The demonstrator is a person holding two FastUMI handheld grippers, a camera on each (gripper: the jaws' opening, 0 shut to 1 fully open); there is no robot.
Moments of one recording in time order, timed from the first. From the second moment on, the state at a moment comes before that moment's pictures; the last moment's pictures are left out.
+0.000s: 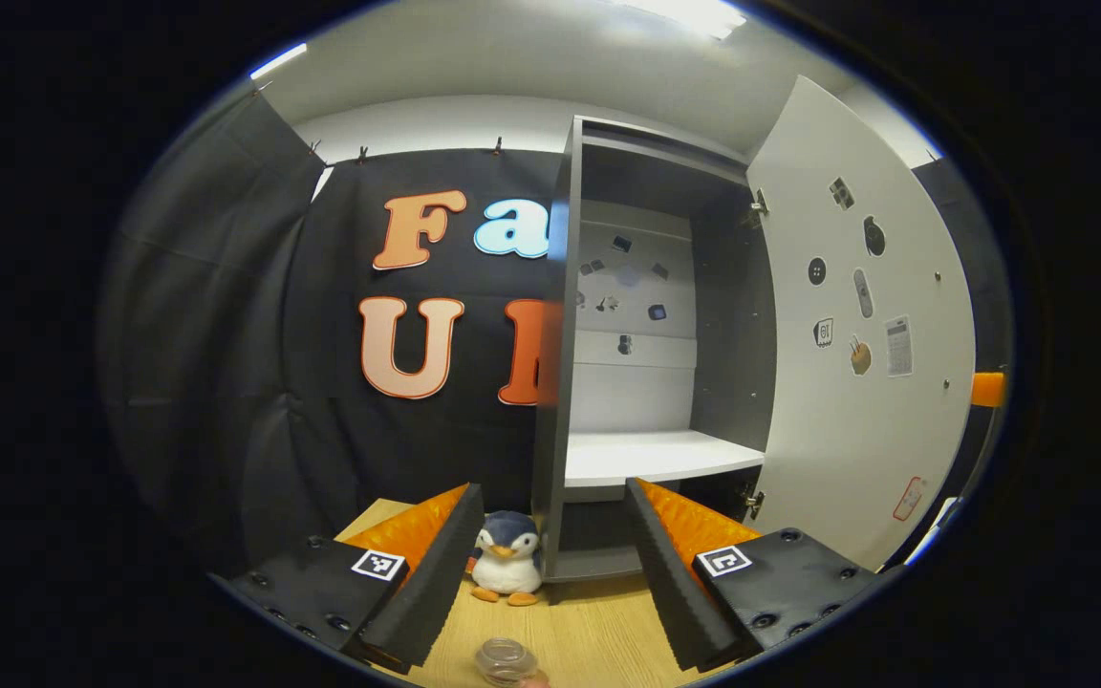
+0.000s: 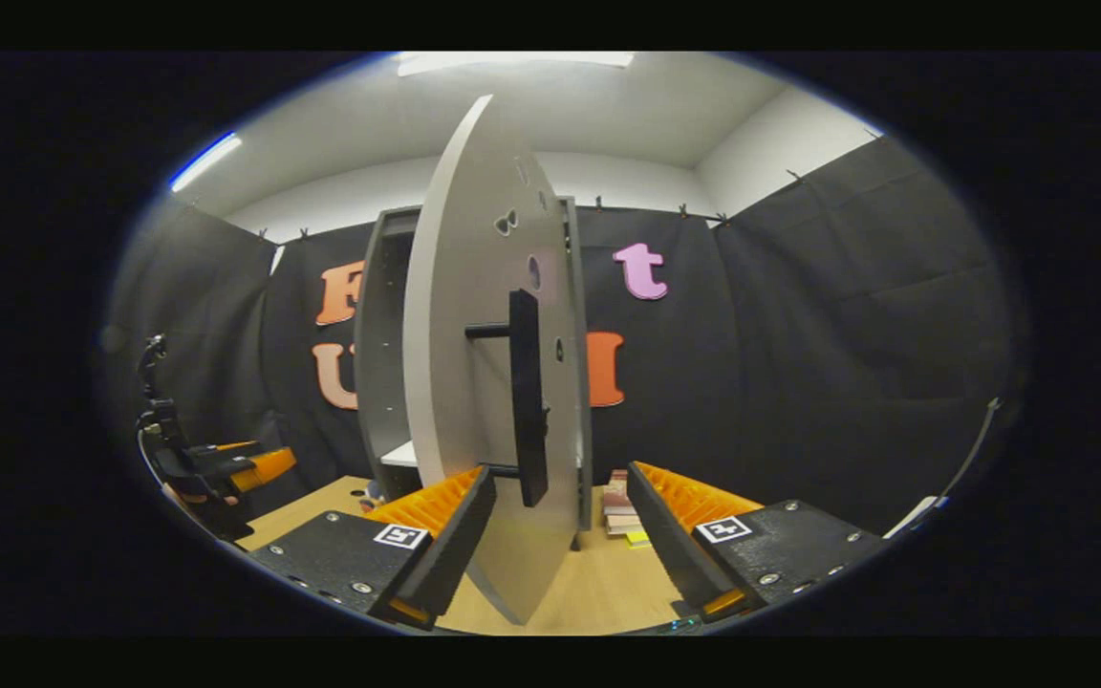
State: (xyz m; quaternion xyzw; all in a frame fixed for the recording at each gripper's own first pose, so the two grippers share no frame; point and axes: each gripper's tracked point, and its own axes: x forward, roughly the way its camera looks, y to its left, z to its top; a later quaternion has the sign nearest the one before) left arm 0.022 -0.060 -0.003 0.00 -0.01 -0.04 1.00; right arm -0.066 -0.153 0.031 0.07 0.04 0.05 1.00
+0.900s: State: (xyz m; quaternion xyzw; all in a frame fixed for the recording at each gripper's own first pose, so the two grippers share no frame) left arm 0.043 0.046 -0.004 -0.03 0.00 0.01 1.00; right arm 0.032 0.049 0.019 0.08 0.07 0.17 0.98
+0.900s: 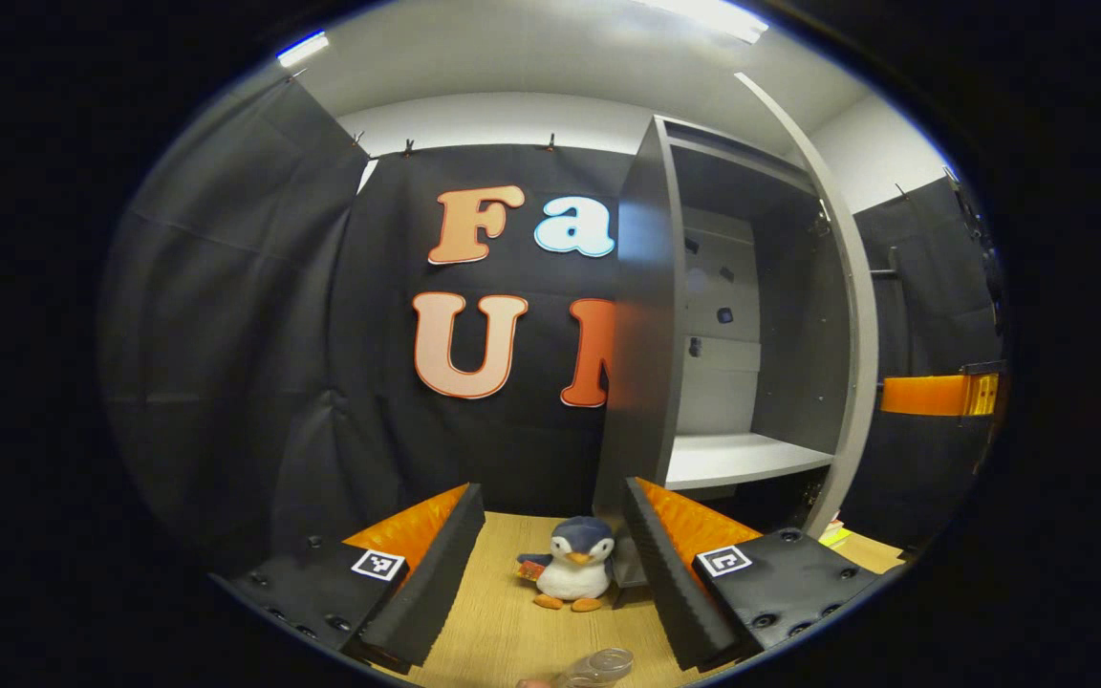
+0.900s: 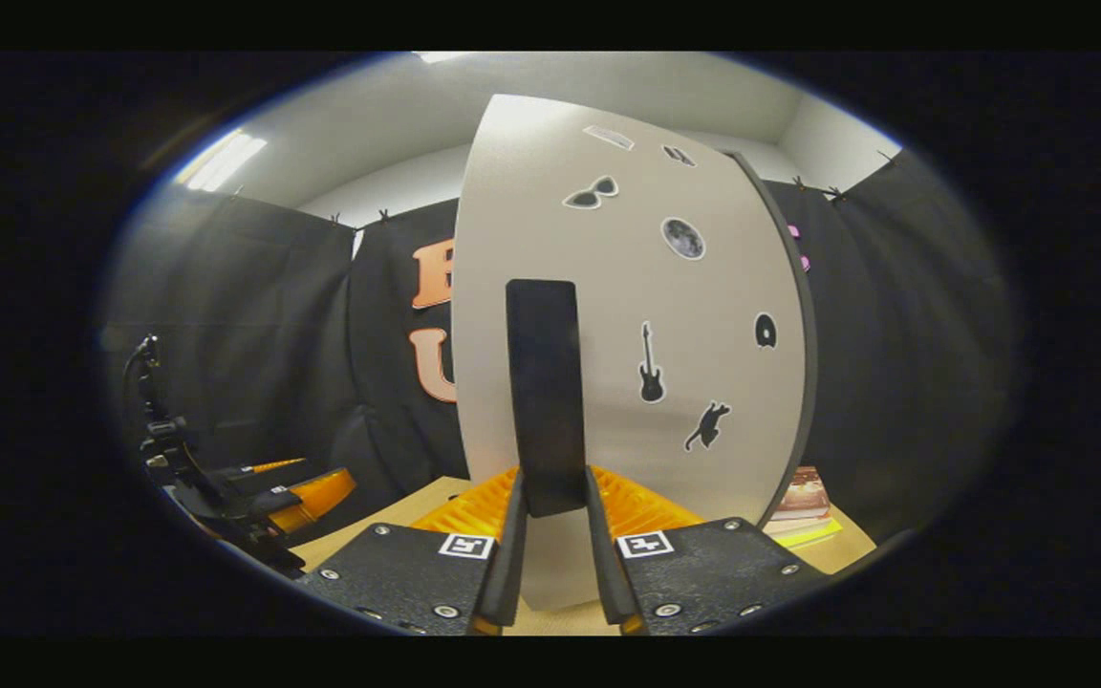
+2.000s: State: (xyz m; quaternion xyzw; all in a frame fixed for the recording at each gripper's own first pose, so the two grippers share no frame) left arm 0.104 0.076 -0.030 -0.03 0.02 -0.05 1.00; right arm 0.130 0.094 -0.006 0.09 0.06 0.13 0.99
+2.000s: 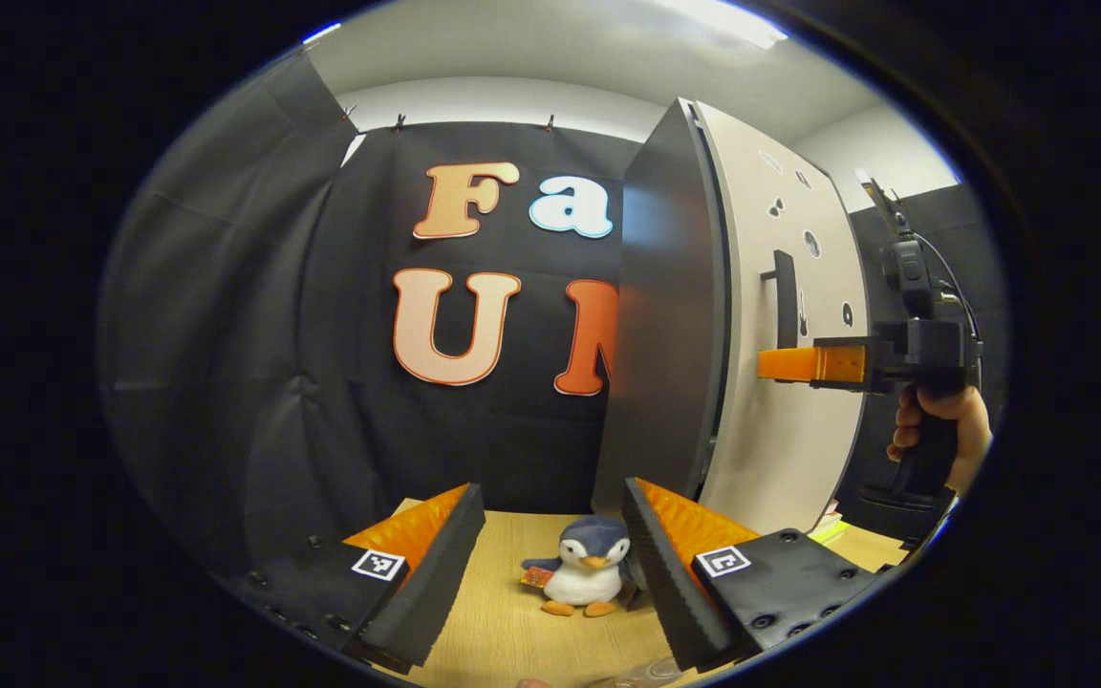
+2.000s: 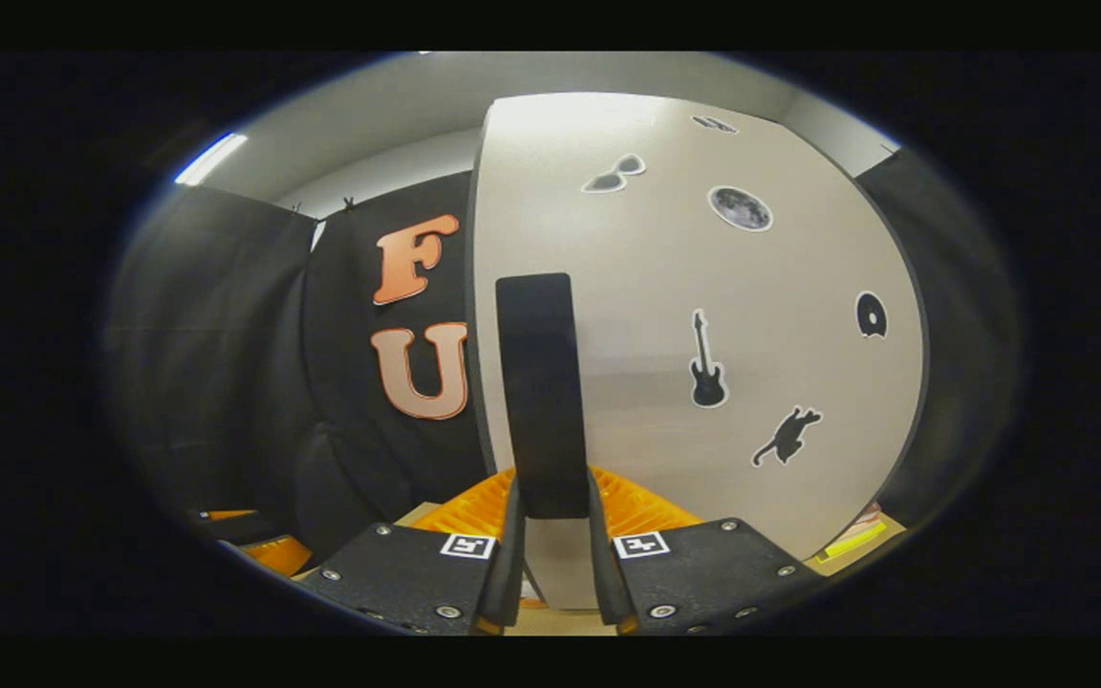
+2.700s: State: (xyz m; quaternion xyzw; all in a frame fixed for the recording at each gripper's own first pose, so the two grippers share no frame) left arm 0.101 0.078 -0.019 -0.03 0.01 -0.01 1.00; right arm 0.138 0.099 -0.007 0.09 0.07 0.14 0.98
